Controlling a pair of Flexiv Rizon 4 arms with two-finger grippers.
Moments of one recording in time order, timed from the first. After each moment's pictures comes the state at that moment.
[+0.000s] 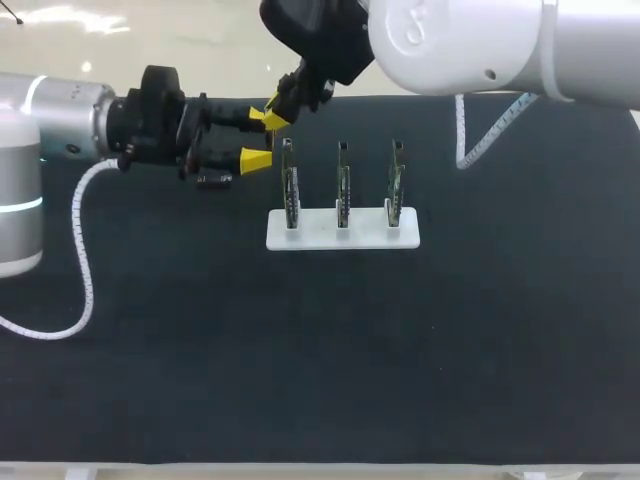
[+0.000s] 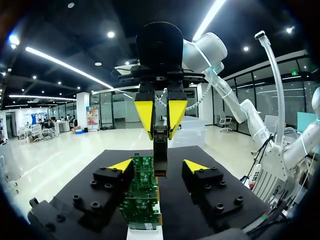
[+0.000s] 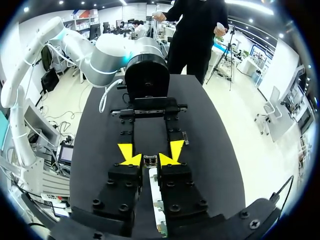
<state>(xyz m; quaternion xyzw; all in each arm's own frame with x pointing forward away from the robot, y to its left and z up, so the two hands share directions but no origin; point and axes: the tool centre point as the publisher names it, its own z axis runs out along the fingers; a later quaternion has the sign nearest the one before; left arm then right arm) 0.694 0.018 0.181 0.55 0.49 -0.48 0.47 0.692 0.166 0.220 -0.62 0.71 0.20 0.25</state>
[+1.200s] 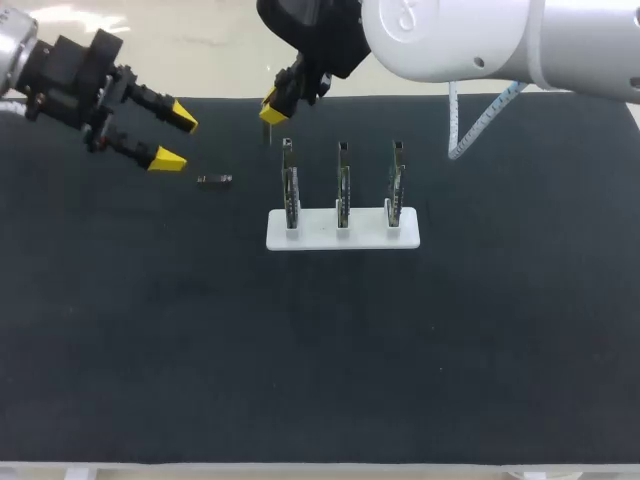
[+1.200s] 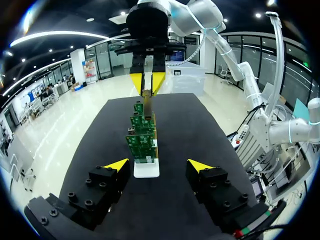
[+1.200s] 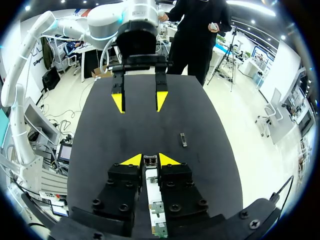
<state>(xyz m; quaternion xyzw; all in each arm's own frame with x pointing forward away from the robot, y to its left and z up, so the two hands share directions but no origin) 0.694 0.131 0.182 0.67 0.60 -0.31 0.32 0.704 0.169 0.219 -0.63 0.71 0.20 0.25</state>
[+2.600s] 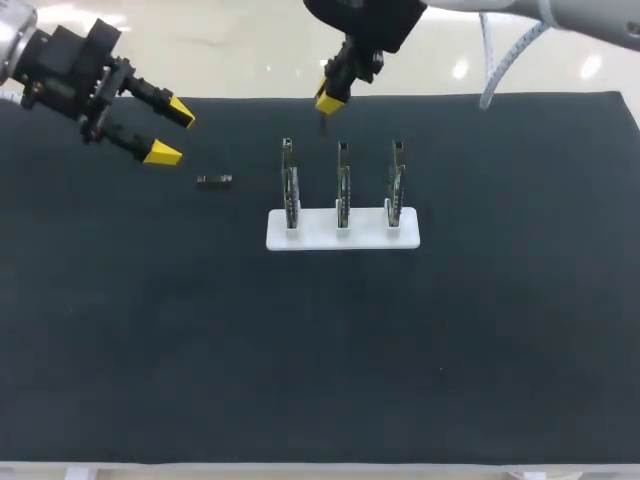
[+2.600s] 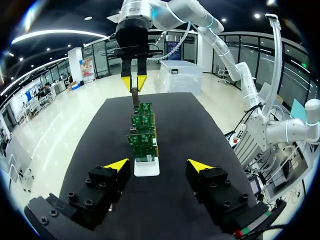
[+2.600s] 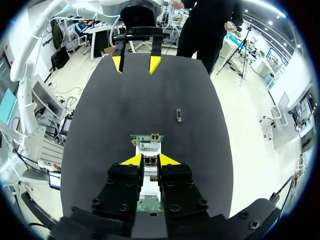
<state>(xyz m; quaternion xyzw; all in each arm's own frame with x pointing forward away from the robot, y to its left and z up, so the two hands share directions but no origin) 0.699 0.133 0.183 0.67 0.59 -0.32 0.31 0.735 0.100 0.206 -0.69 0.68 0.17 0.18</state>
